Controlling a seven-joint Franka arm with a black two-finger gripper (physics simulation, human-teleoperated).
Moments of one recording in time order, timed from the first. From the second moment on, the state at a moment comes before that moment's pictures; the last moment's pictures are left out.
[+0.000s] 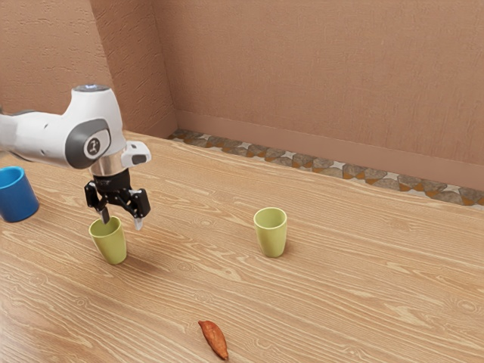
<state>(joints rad) 0.10 0.05 0.06 -2.16 0.04 2.12 -0.05</state>
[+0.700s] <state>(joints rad) 0.10 0.12 0.09 -2.14 0.04 2.16 -0.04</state>
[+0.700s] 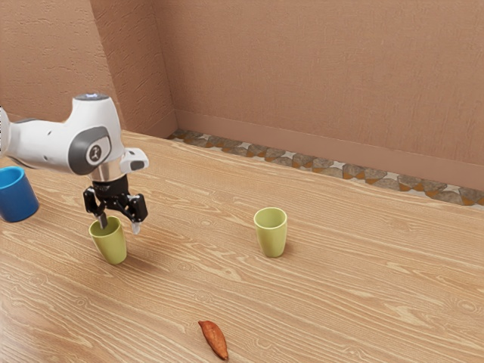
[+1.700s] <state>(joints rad) 0.10 0.19 0.11 -2.11 0.02 2.18 -0.04</state>
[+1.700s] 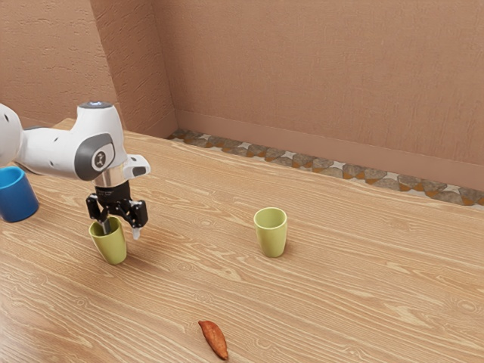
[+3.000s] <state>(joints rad) 0.10 0.19 0.13 -2.10 0.01 2.19 -0.05</state>
